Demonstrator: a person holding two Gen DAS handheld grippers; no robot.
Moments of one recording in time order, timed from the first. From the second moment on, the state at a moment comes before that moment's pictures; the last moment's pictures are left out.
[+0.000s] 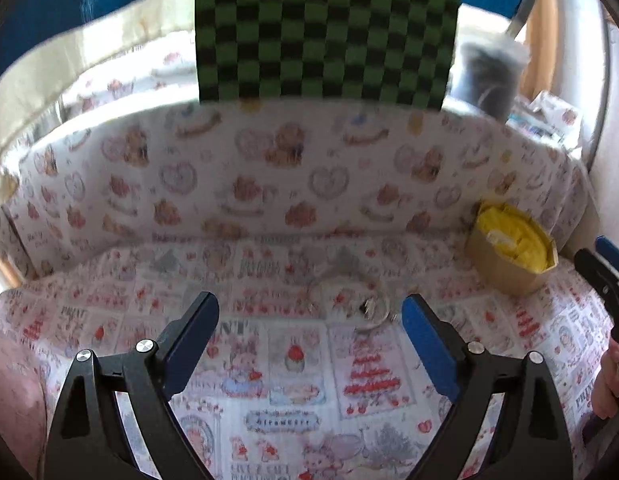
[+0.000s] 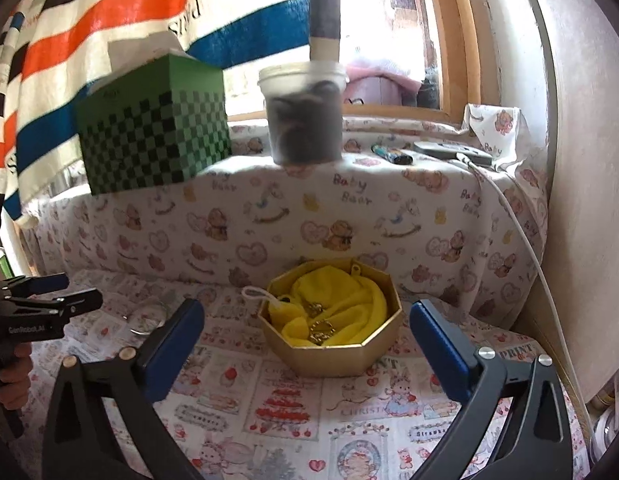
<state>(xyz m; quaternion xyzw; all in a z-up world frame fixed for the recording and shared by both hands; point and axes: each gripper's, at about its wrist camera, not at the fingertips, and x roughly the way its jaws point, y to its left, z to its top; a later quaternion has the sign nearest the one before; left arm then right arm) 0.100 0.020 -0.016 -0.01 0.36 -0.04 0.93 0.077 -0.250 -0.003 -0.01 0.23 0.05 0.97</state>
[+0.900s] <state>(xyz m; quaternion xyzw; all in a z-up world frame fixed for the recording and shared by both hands) 0.167 -0.027 -0.030 0.05 0.52 -0.09 0.85 0.089 -0.259 -0.010 0.02 0.27 0.05 0.96</state>
